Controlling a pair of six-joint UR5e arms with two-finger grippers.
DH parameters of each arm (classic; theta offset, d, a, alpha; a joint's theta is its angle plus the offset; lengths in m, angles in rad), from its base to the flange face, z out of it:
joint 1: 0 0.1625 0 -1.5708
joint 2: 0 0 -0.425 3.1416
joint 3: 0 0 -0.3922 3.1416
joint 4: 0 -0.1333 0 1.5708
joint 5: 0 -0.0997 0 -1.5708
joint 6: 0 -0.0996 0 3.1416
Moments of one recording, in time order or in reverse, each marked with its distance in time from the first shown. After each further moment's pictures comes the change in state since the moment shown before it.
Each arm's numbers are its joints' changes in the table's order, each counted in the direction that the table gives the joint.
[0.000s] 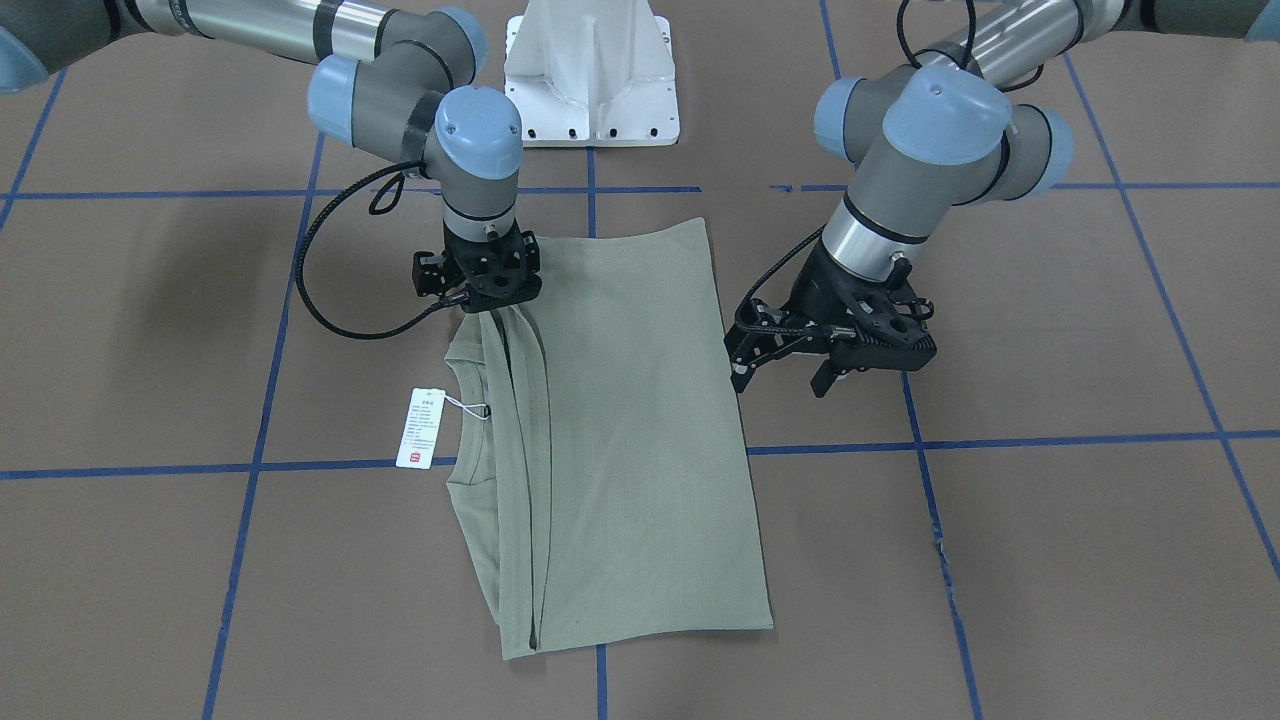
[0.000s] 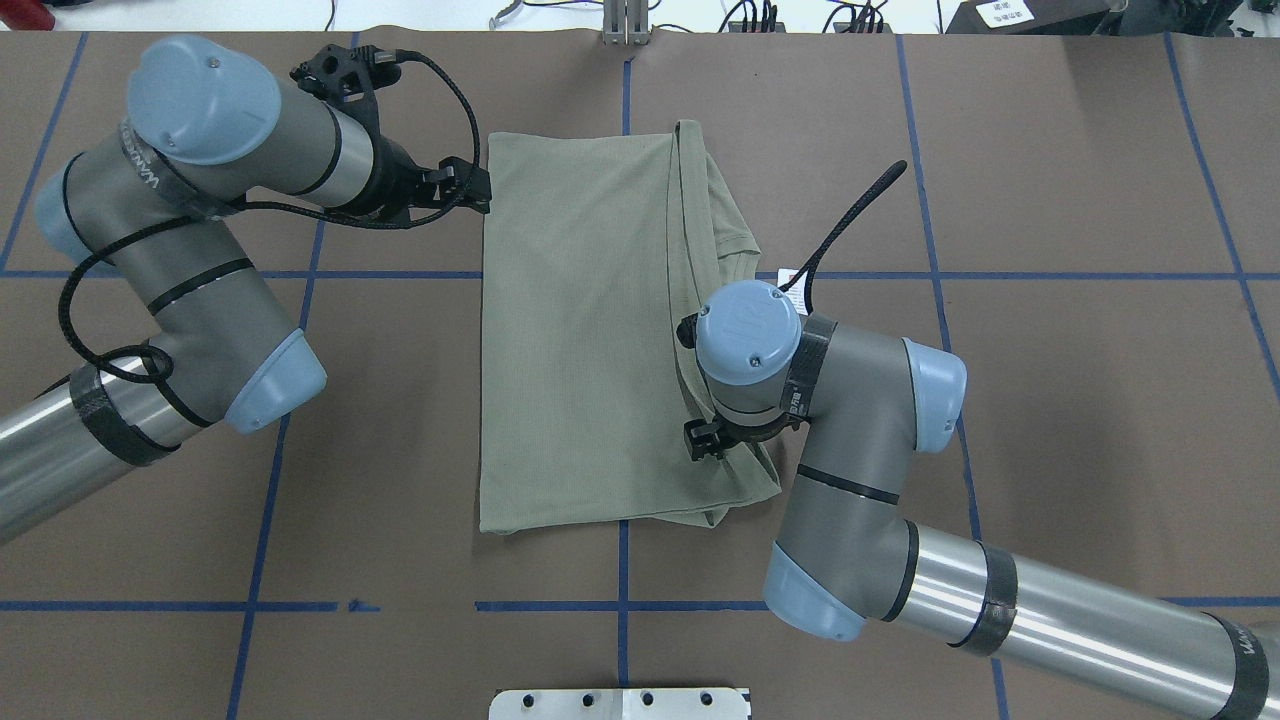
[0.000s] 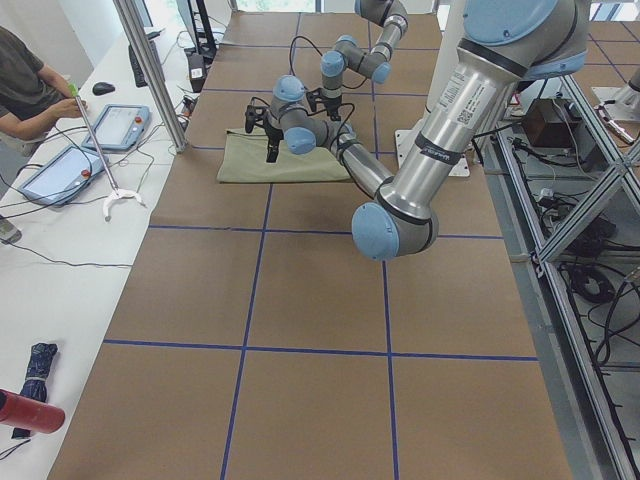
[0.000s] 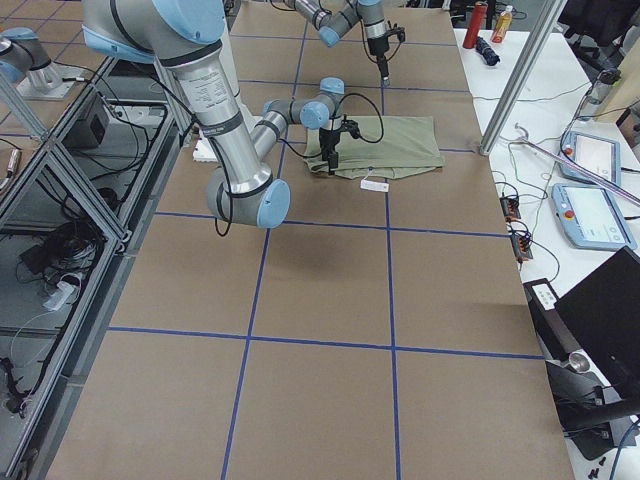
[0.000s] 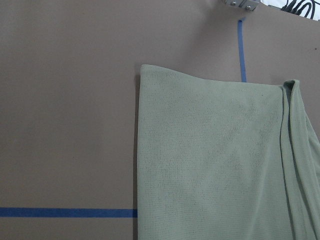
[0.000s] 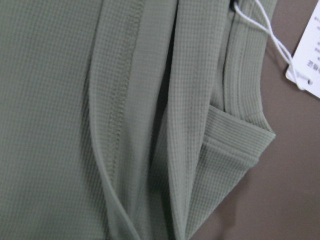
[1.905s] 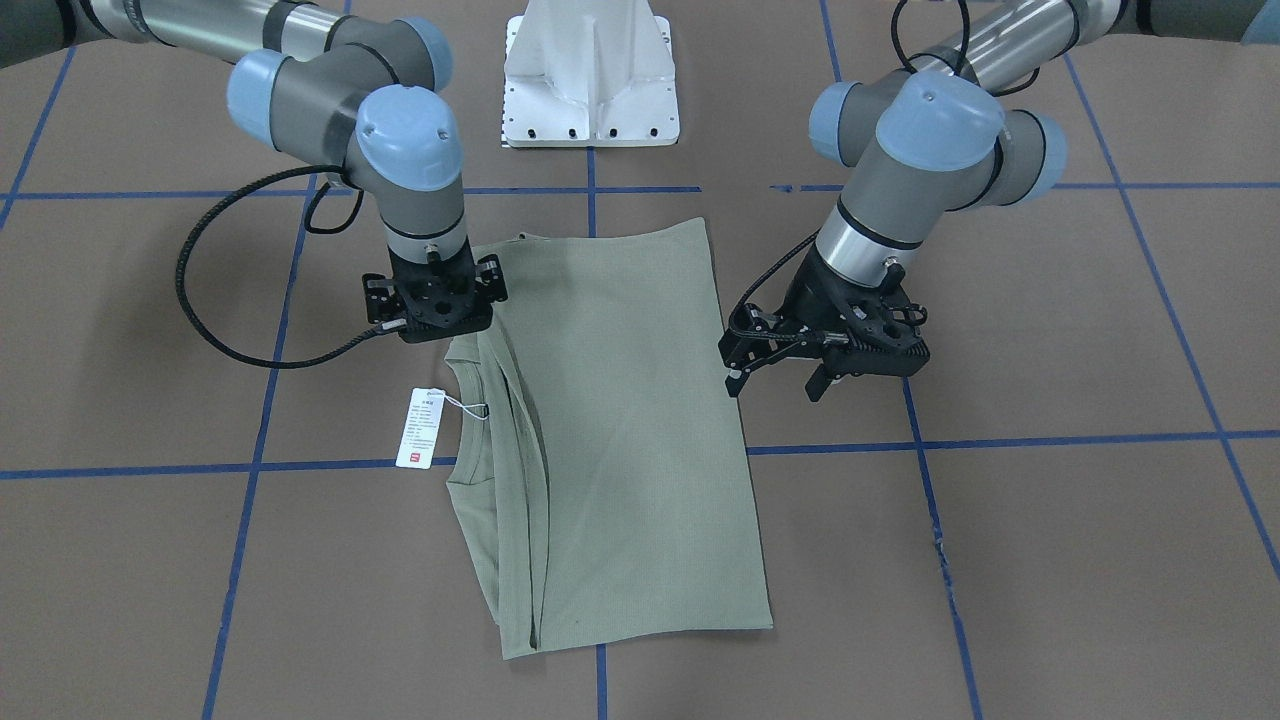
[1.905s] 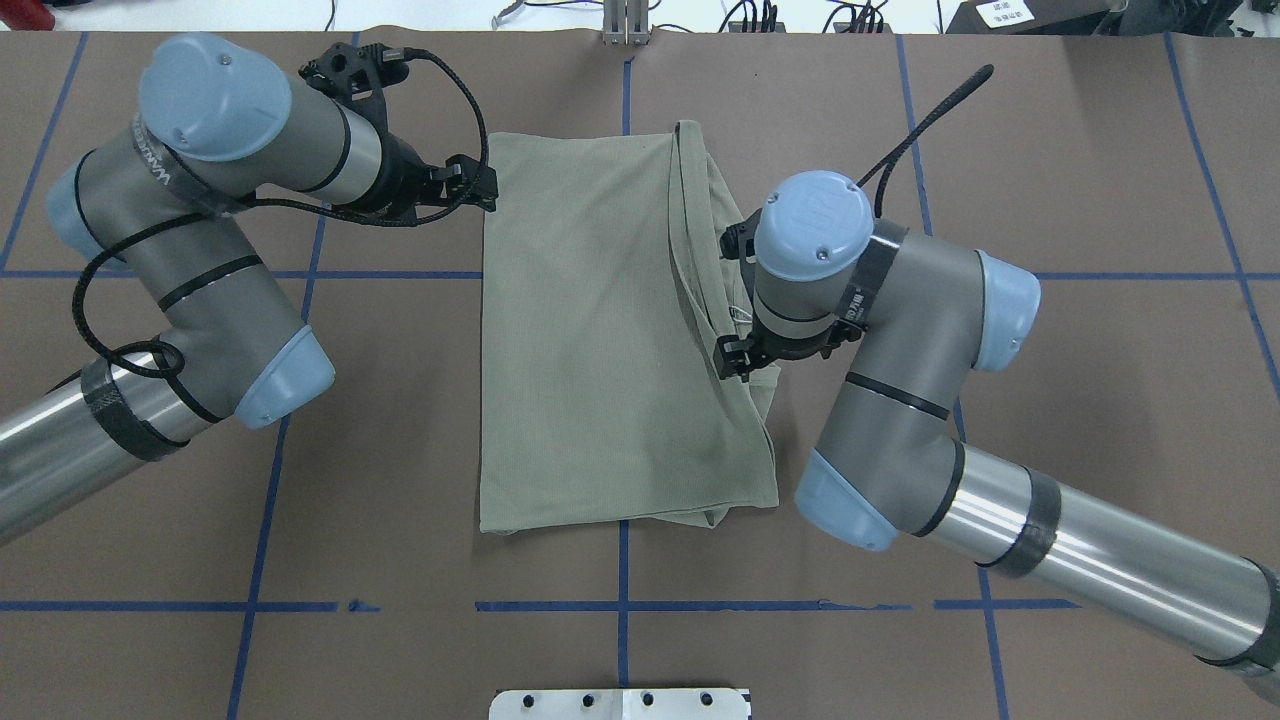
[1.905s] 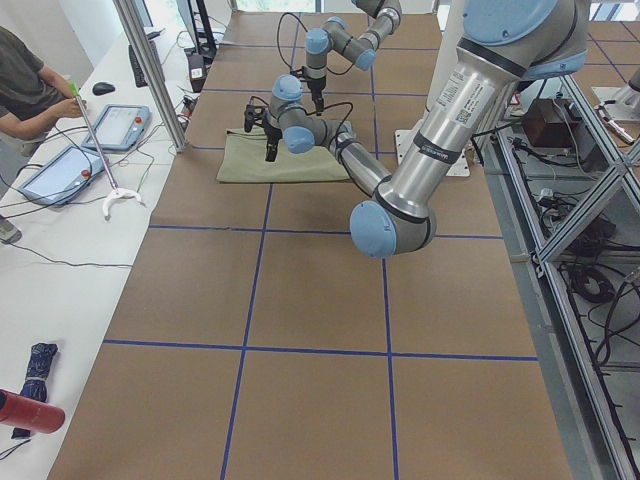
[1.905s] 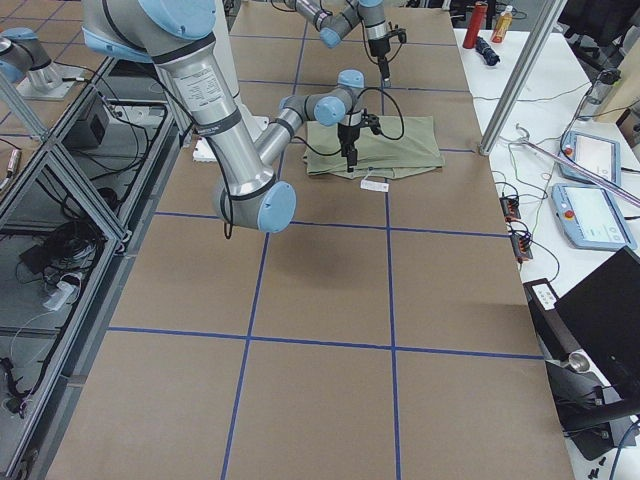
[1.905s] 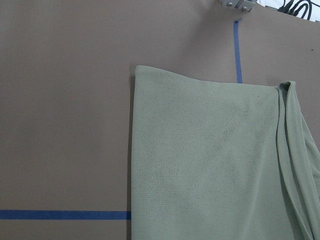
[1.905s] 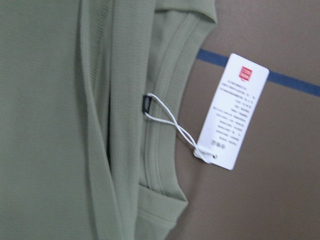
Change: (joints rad) left arm 0.001 0.015 0.028 0.018 0.000 0.000; right arm 0.137 -0.041 -0.014 -0.003 -0.048 0.030
